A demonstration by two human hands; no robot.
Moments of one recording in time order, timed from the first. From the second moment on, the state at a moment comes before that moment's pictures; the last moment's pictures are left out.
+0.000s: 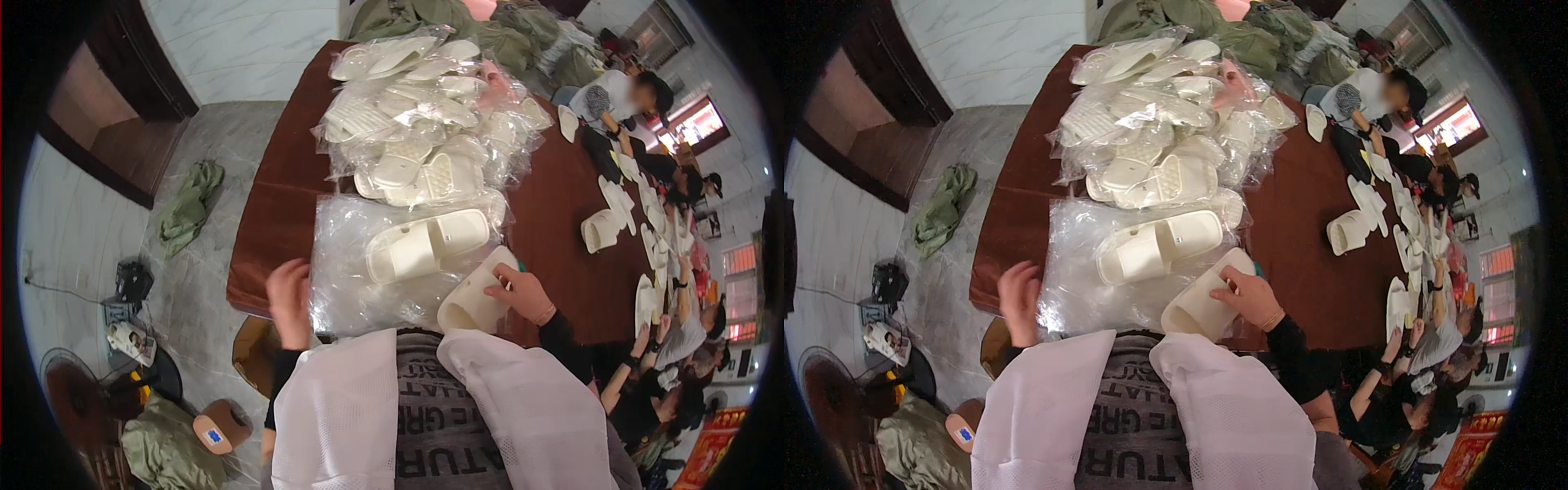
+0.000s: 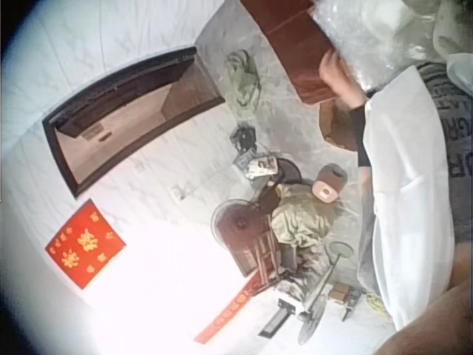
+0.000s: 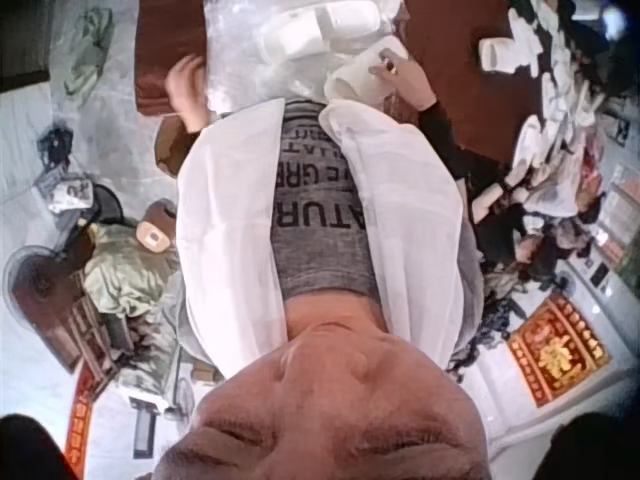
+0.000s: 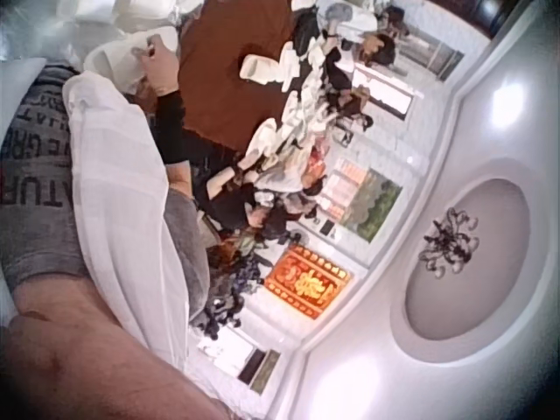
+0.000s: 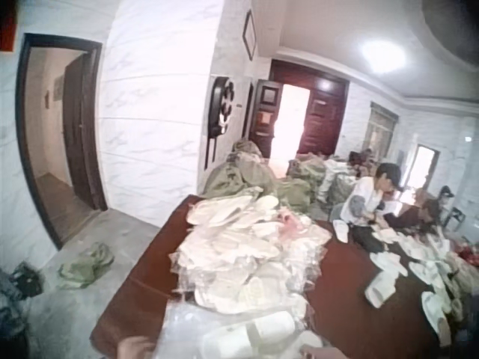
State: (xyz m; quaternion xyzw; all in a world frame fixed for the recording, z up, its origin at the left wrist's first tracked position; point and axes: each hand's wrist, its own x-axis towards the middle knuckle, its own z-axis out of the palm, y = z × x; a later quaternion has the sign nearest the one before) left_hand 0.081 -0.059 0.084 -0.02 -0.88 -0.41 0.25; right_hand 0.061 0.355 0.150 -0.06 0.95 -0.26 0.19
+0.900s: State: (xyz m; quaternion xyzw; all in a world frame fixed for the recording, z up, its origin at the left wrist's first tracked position) left_hand 0.010 -0.008 -0.033 -0.15 -0.92 -0.35 -0.07; right_hand -0.053 0.308 0.062 -0.61 0.78 -0.12 0.05
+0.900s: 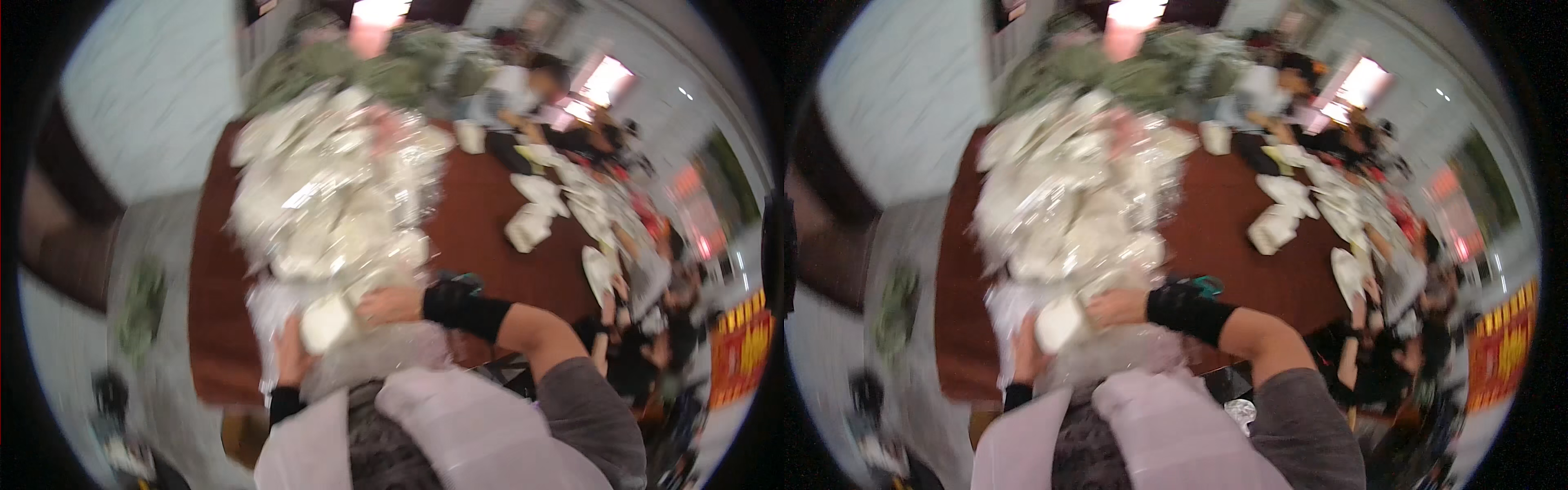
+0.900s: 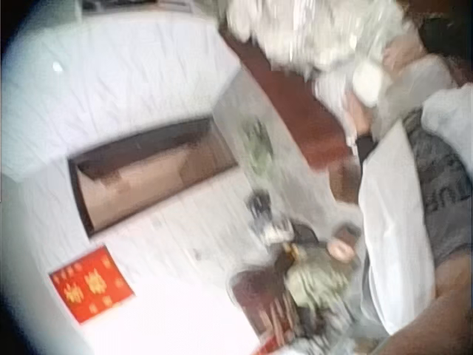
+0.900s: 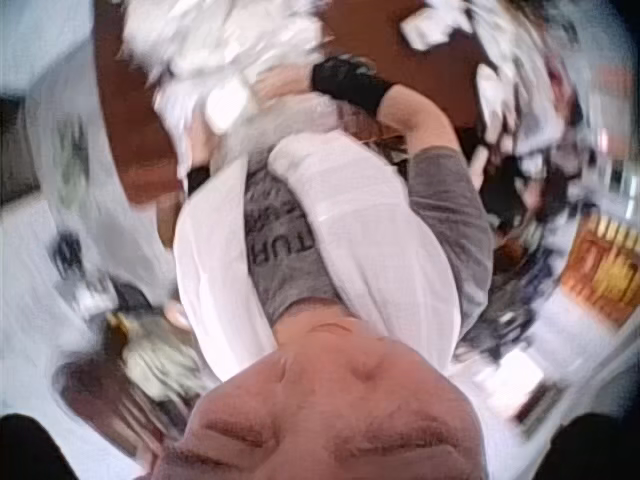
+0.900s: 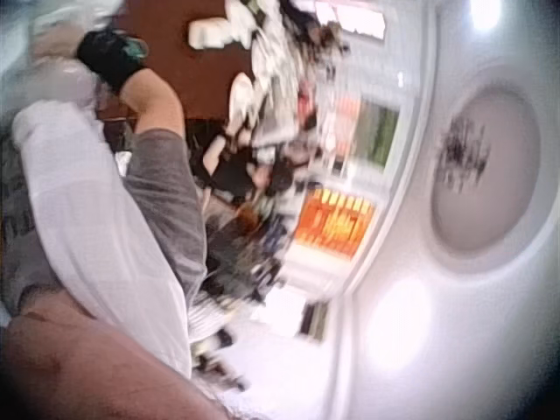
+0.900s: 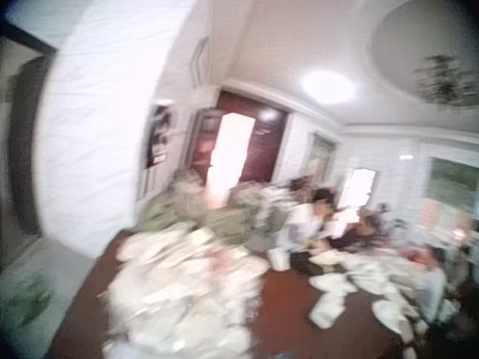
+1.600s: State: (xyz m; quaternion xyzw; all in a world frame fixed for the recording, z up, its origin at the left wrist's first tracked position) left_hand 0.028 -0.020 -0.026 -0.21 -0.92 -0.32 -0.01; right_hand 0.050 0.537 0.137 0.08 0.96 0.08 -0.25
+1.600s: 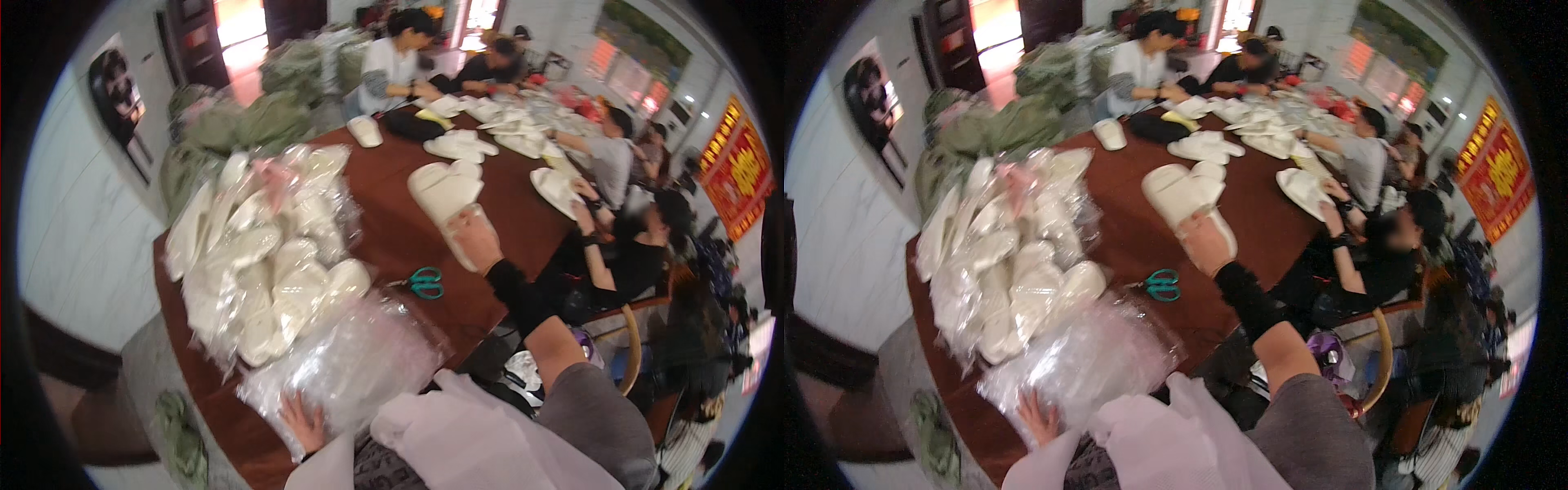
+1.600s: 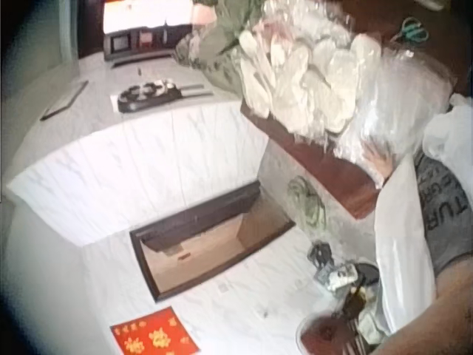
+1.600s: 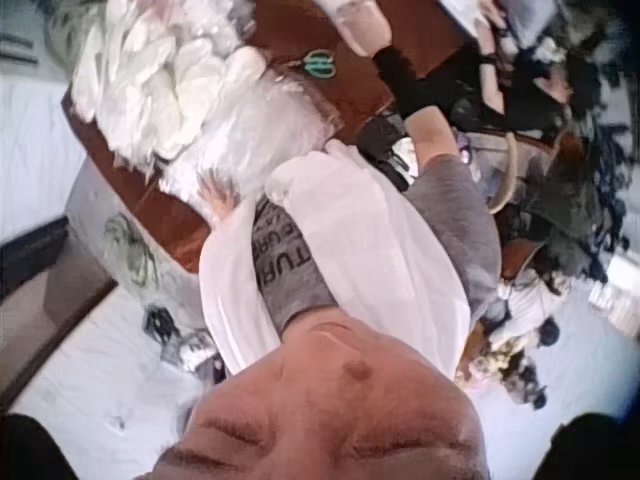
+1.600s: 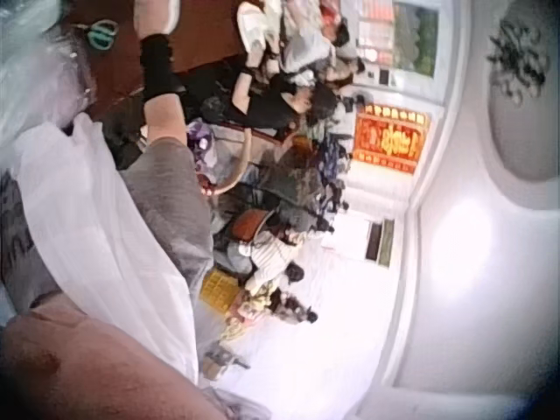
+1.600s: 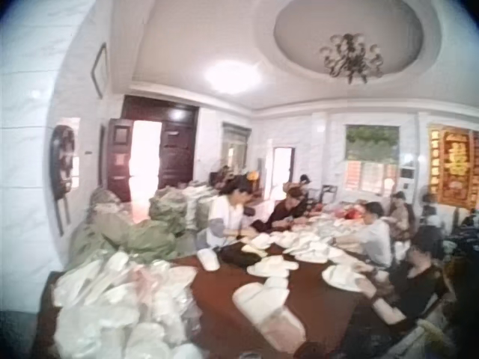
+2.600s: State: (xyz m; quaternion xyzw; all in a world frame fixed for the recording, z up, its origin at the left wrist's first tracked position) left_hand 0.029 -0.009 -0.034 -0.19 -0.92 -0.33 0.02; right_hand -0.074 0.410 0.203 -0.13 0.93 -0.14 -0.32
